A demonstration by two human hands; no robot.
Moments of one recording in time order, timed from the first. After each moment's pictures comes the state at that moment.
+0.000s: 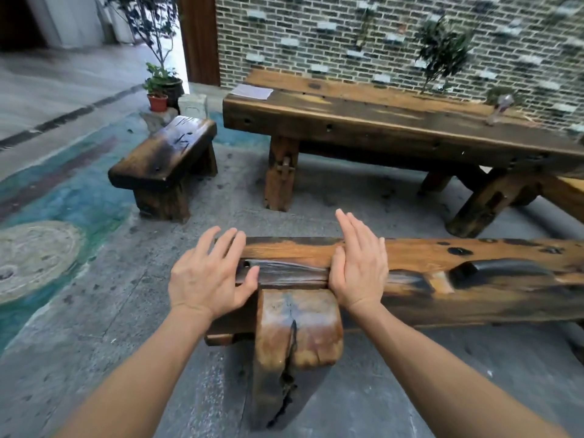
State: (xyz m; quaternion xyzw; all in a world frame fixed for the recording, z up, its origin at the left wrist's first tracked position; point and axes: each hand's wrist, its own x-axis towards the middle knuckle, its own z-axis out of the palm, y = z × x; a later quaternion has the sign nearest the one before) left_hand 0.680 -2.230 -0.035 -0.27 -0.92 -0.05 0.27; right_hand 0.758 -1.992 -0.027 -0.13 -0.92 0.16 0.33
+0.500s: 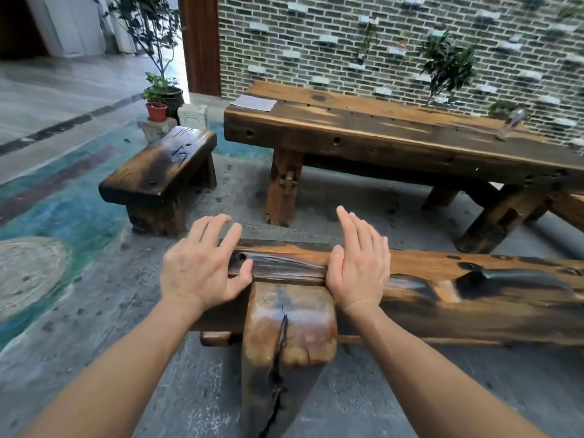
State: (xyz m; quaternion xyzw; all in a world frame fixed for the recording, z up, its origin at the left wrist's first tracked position) left_hand 0.564 -2.222 -0.041 -0.28 -0.90 -0.04 0.34; right_hand 0.654 -1.986 -0.035 -0.16 -0.91 0.11 0.36
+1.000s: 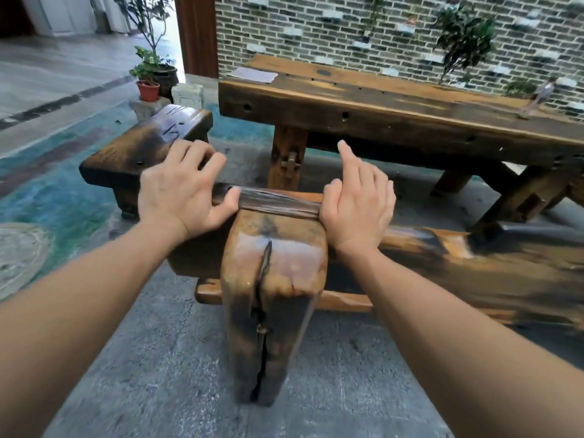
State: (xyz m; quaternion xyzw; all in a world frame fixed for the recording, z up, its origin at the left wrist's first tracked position) left_hand 0.449 -2.209 -0.047 -0.27 -0.88 -0.01 0.39; right_hand 0.562 -1.975 -0.039 -0.17 -0.90 0.13 0.38
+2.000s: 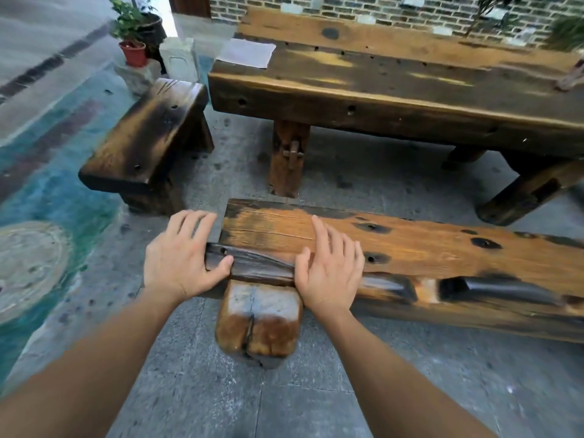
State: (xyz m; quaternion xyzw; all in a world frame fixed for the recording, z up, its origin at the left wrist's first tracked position) left_hand 0.385 -2.191 -0.012 -0.27 -0.95 -0.05 0.12; right_hand 0.497 -1.965 -0.026 -0.24 -0.93 0.14 0.23
